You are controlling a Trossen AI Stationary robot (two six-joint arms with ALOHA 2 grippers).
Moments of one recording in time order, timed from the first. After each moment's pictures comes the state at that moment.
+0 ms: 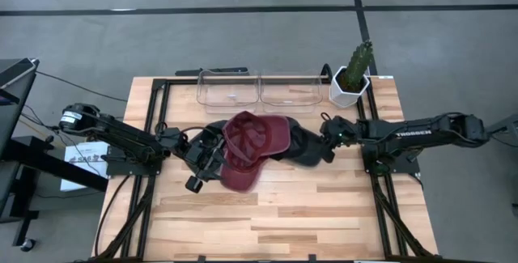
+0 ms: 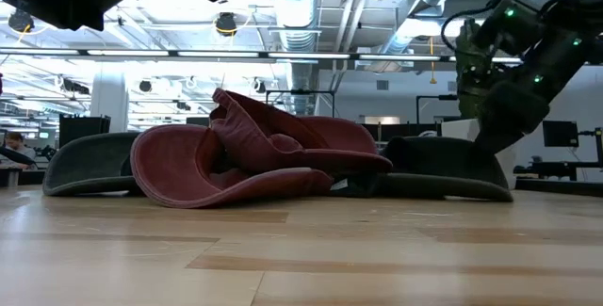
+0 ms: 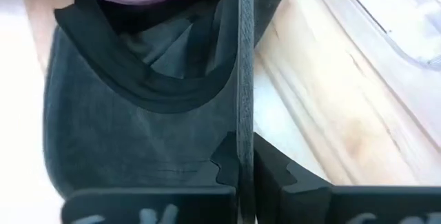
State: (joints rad) left arm -0.19 1.23 0.38 1.06 0.34 0.07; right arm -0.16 0.96 0.31 -0.27 0.11 0.21
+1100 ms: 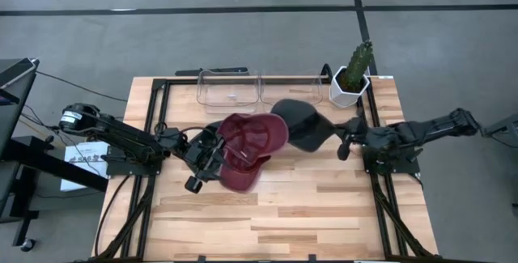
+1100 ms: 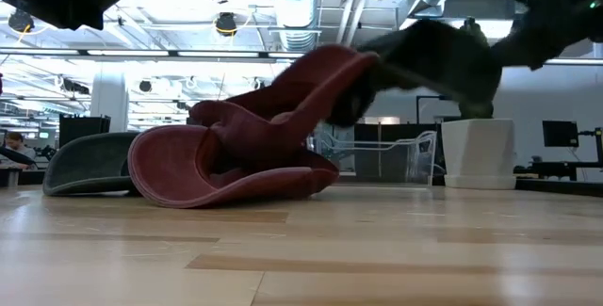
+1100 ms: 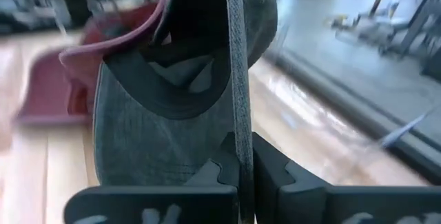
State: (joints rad) left arm -0.19 1.23 0.38 1.07 0.34 0.07; right arm 0.28 0.37 0.36 -0.43 0.72 0.23
